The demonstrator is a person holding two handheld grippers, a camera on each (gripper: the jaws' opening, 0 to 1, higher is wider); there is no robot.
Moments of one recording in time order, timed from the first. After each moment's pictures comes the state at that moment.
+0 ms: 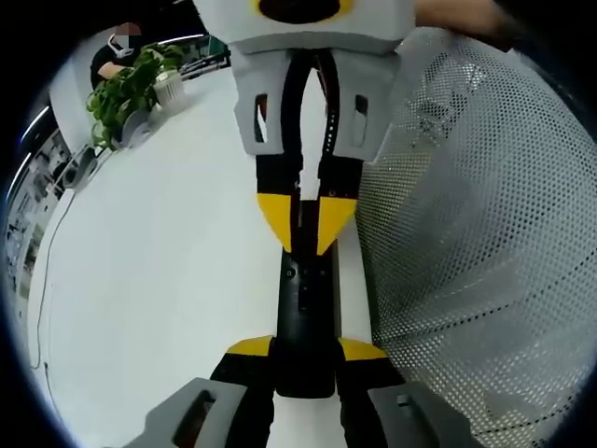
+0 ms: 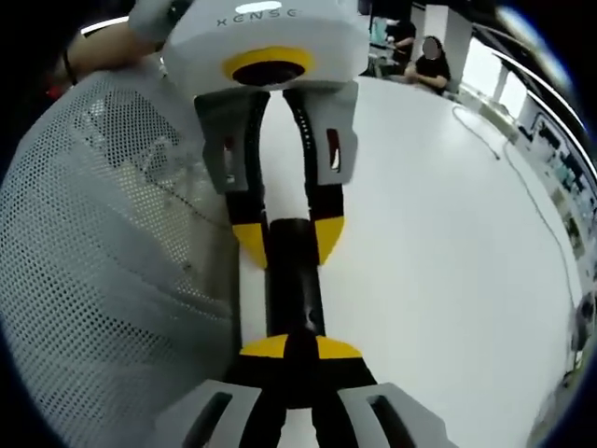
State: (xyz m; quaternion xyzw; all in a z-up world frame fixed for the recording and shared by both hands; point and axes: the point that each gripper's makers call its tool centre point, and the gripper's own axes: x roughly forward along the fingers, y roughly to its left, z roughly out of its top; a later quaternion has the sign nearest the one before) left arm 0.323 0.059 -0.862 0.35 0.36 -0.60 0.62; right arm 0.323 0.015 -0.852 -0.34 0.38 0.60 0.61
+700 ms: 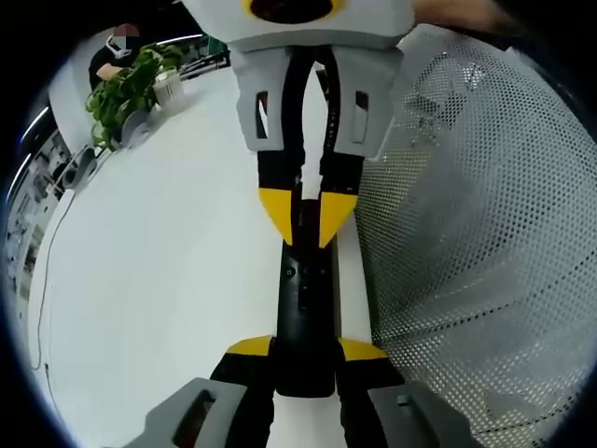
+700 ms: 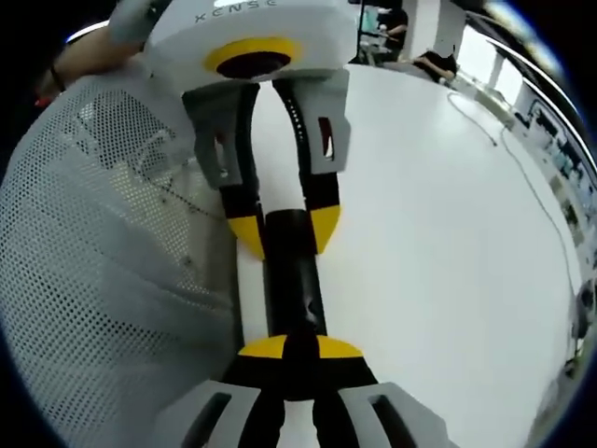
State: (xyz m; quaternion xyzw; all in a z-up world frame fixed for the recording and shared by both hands) left arm 0.323 0.059 -0.862 0.35 0.36 -0.60 0.62; right arm 0.322 0.009 -0.854 -0.35 0.41 0.58 0.61
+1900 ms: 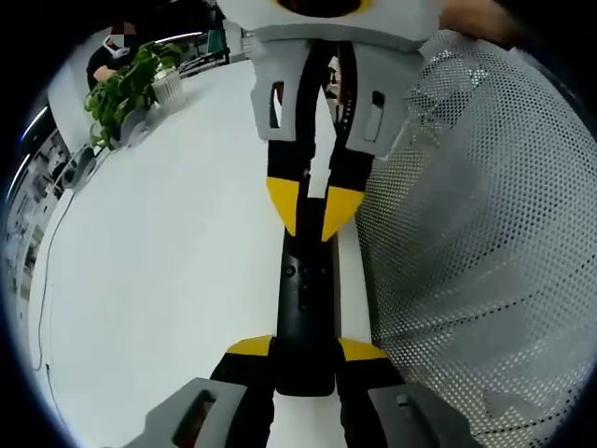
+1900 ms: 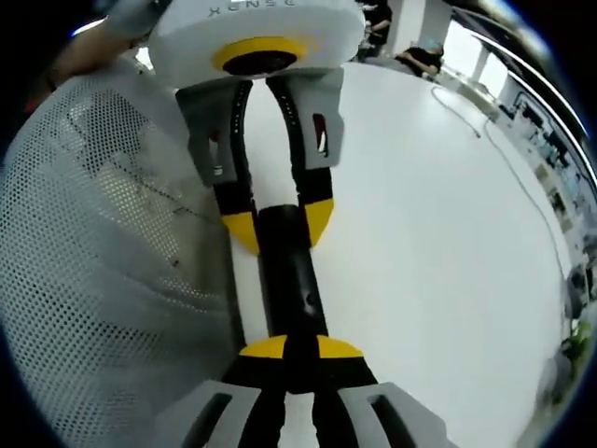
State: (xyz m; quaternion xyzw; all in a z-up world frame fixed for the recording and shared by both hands) left arm 0.322 0.059 -0.862 0.36 0.37 -0.60 0.61; right arm 0.321 -0.003 -0.852 -0.34 0.42 0.54 0.64
